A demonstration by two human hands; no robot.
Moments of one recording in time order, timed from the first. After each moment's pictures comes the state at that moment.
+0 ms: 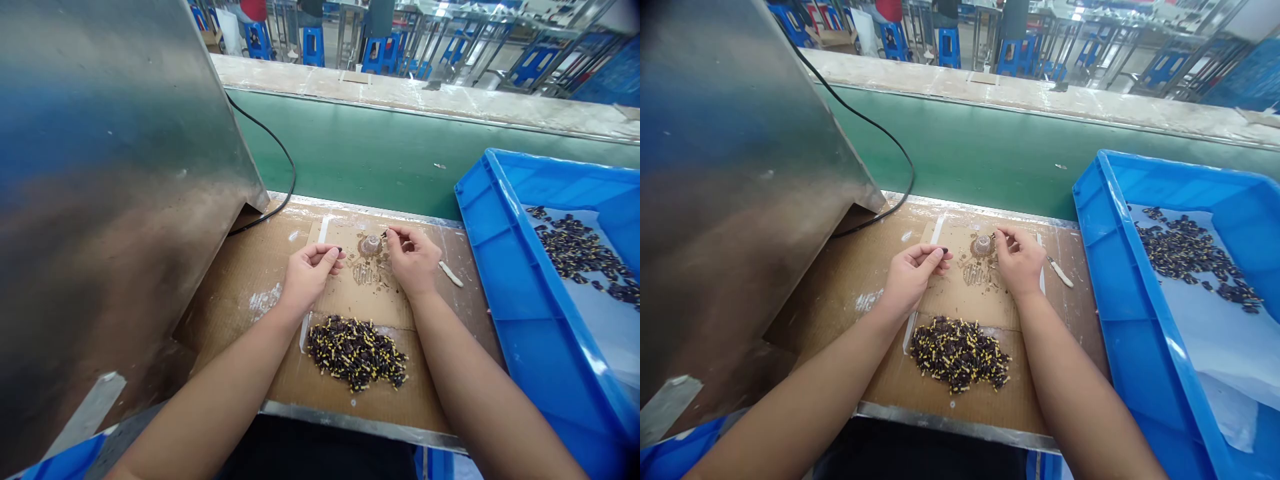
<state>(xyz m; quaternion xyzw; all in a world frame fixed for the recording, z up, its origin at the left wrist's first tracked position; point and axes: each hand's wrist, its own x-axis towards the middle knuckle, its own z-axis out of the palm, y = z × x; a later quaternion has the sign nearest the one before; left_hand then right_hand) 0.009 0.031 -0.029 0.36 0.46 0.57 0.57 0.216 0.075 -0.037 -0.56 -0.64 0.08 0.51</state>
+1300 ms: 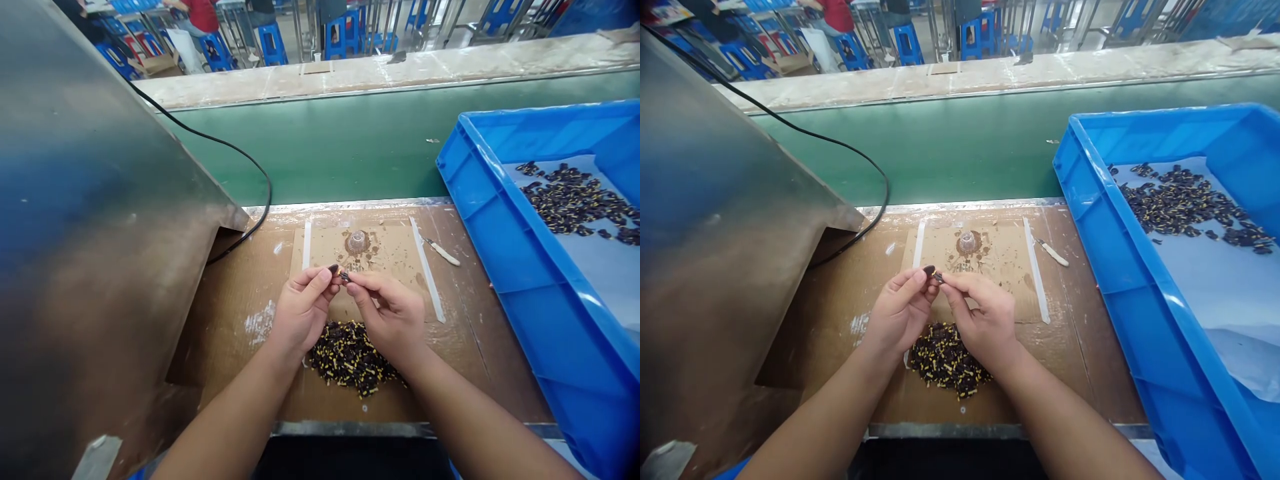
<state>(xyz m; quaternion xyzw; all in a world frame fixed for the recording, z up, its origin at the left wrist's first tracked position) 0.020 0.004 -0.005 0.23 0.35 0.55 0.72 0.164 -0.026 -0.009 -0.46 -0.62 0.25 0.58</state>
